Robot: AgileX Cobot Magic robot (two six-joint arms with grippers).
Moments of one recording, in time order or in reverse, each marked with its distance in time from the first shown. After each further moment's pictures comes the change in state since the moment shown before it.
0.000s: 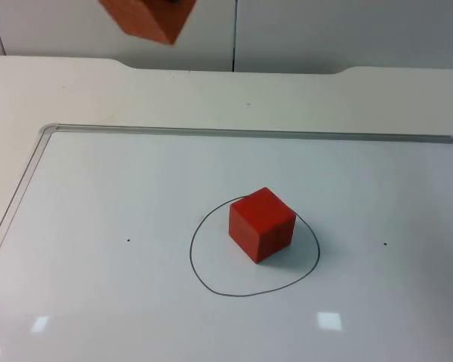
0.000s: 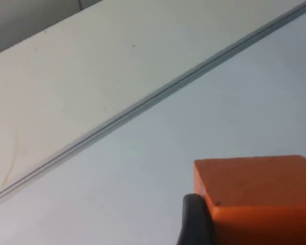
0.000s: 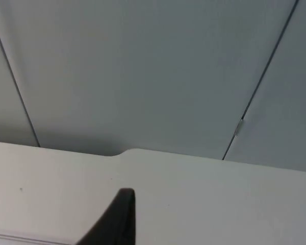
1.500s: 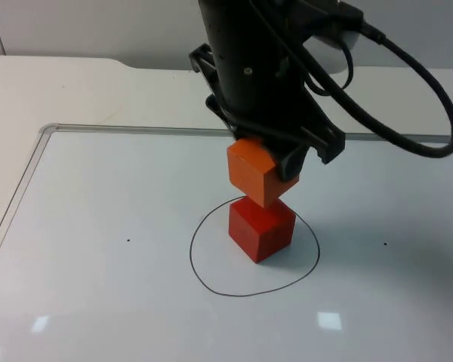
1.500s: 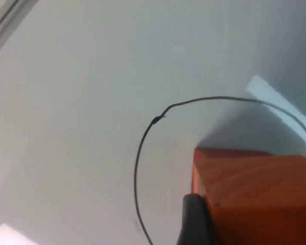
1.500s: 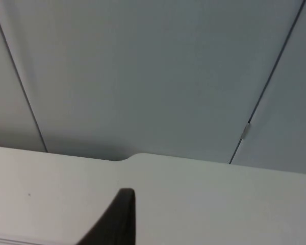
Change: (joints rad) right arm 0.000 0.000 0.000 0.024 -0.010 0.000; left arm -0.204 0.506 -0.288 0.065 0.191 0.021
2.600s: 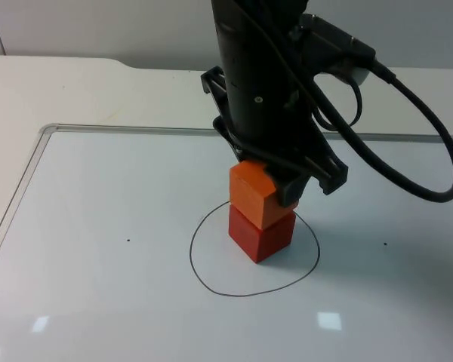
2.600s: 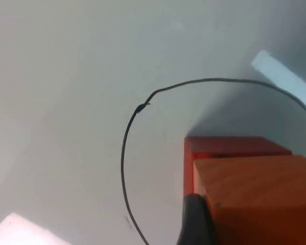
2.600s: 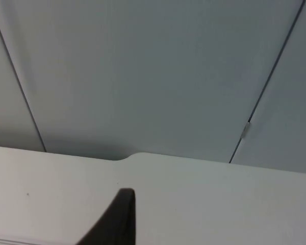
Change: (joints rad) right arm 0.000 0.007 0.000 0.000 -0.005 0.000; left arm -0.026 0.038 0.000 0.037 0.019 0.006
